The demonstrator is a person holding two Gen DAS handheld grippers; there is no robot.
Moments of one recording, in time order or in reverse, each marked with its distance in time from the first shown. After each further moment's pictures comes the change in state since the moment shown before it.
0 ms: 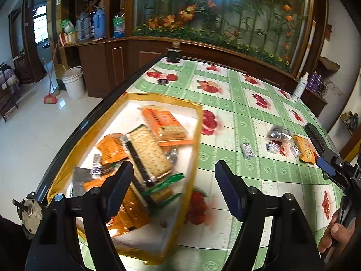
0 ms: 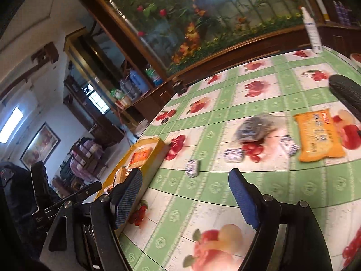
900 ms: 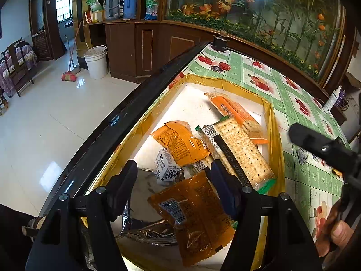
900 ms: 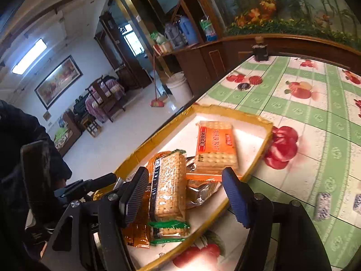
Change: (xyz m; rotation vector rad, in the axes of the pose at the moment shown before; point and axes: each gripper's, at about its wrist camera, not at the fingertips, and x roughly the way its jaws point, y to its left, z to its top) left arm 0.041 0.101 -0.009 -0.134 0.074 0.104; right arm 0.183 0.173 -0.018 -0.326 0.273 0.146
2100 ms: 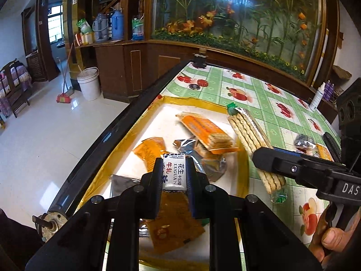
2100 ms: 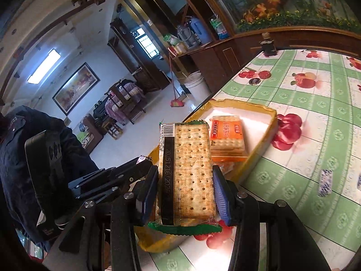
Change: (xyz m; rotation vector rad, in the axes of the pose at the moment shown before) left arm -0.035 -0.031 -0.001 0.075 -0.117 -0.027; right arm -0.012 0.000 -0.008 0.035 0.041 0.154
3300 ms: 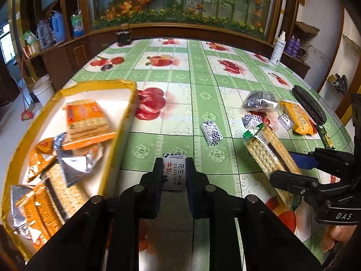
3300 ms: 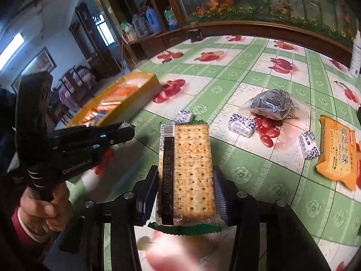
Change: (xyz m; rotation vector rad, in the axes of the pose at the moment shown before) left arm 0.042 -0.147 -0.020 0.227 0.116 -0.171; right arm -0.123 -0.107 -0.071 0.000 0.035 -0.329
